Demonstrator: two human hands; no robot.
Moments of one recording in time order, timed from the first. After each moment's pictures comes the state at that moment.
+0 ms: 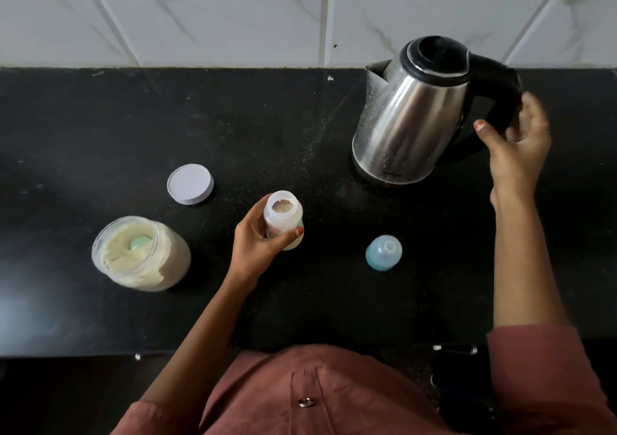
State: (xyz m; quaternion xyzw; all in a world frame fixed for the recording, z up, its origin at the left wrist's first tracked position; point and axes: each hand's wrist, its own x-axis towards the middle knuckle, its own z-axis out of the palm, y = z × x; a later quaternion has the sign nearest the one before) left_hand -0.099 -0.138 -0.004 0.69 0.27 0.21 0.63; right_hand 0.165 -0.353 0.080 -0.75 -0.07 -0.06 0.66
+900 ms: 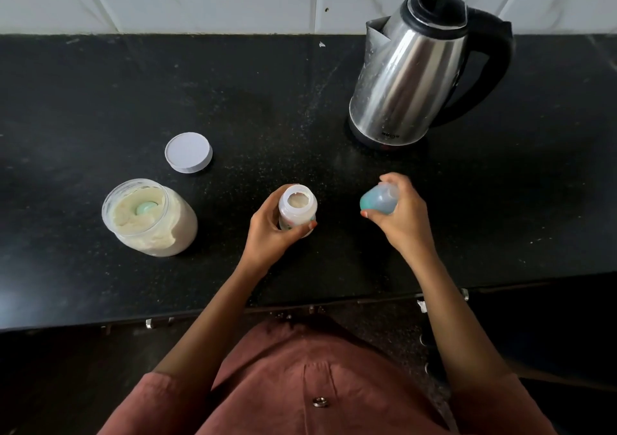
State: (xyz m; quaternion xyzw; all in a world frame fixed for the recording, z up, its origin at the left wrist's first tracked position) left_hand -0.130 -0.160 -0.013 0.72 0.20 0.17 0.65; right_hand -0.008 -0.328 0.028 -0.90 -0.16 0.10 0.39
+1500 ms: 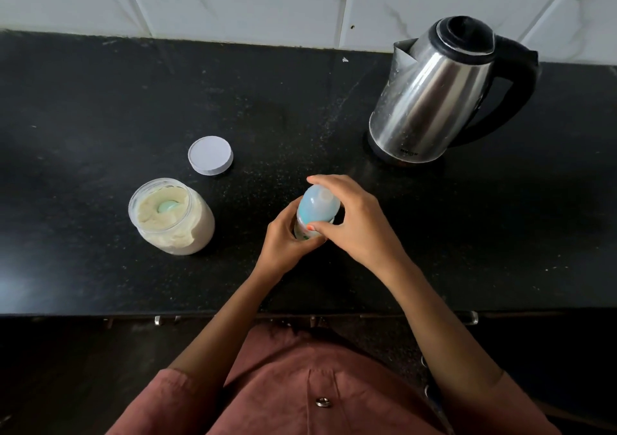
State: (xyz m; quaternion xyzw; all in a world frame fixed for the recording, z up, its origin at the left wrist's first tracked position) left_hand -0.132 -0.160 -0.013 0.72 0.20 0.17 0.65; right_hand -0.053 -0.265 0.077 -0.81 -0.41 0.14 0.38
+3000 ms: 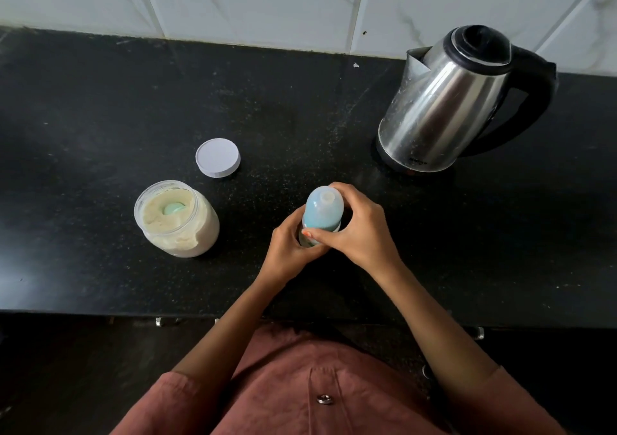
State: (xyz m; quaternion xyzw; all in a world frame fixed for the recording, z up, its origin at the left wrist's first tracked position) left_hand -0.129 -0.160 -0.019 0.72 0.21 0.18 0.64; right_hand -0.039 -0.258 0.043 -0.80 -0.40 0.09 0.44
